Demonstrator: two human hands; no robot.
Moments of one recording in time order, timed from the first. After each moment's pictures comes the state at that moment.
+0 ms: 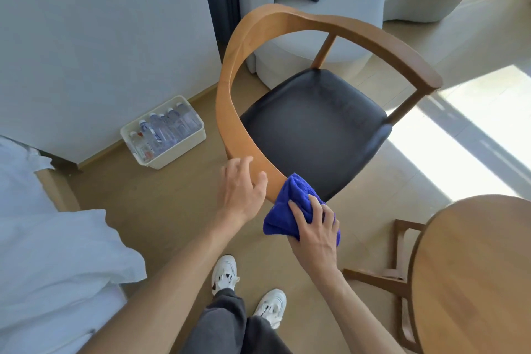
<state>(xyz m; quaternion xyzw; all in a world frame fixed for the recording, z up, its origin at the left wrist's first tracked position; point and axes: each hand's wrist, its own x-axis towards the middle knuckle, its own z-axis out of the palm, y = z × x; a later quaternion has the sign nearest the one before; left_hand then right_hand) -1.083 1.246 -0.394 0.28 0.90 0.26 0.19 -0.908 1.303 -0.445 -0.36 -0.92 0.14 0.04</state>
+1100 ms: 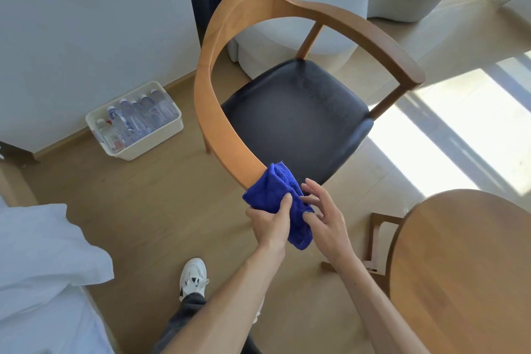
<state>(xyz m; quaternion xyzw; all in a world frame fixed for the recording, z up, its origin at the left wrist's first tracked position) -0.971 1.283 -0.440 -0.20 0.71 0.54 0.40 -0.890 1.347 -0.420 -0.43 -0.71 0.55 0.10</state>
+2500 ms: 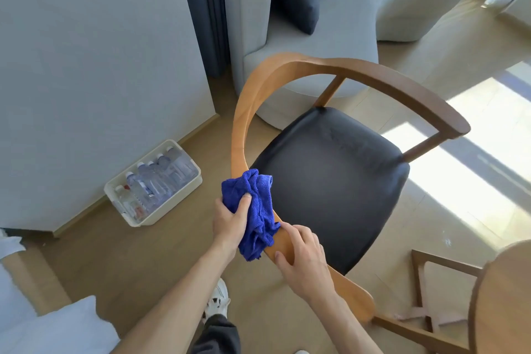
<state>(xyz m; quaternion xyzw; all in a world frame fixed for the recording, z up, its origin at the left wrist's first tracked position) -1.249 1.291 -0.467 -0.02 0.77 0.52 0.38 -1.081 1.336 -0.449 -0.42 -0.84 0.35 -0.01</state>
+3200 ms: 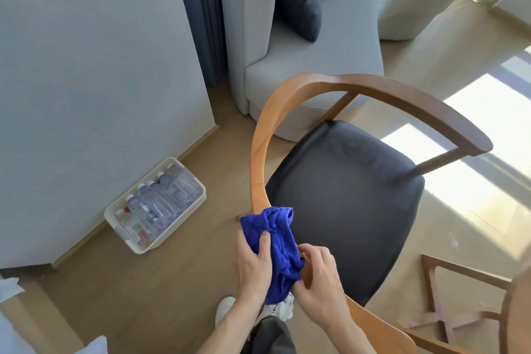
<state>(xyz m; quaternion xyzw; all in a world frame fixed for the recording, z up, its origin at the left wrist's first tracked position) -1.270 1.296 -0.463 0.04 0.82 0.45 0.34 -1.146 1.343 -0.446 -0.49 -0.77 0.40 0.03</state>
